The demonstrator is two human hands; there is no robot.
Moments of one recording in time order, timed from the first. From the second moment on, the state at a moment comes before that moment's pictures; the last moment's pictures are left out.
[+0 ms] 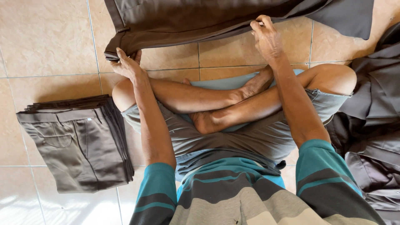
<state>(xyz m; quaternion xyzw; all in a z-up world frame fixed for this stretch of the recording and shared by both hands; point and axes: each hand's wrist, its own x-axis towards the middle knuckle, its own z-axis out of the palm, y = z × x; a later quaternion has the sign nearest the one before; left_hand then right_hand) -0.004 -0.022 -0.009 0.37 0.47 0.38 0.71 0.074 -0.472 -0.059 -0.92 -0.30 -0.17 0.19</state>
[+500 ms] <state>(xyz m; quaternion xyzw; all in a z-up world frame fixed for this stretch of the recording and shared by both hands) -0.005 -0.019 -0.018 0.37 0.45 0.39 0.71 0.086 -0.488 -0.094 -0.91 -0.29 -0.29 0.01</state>
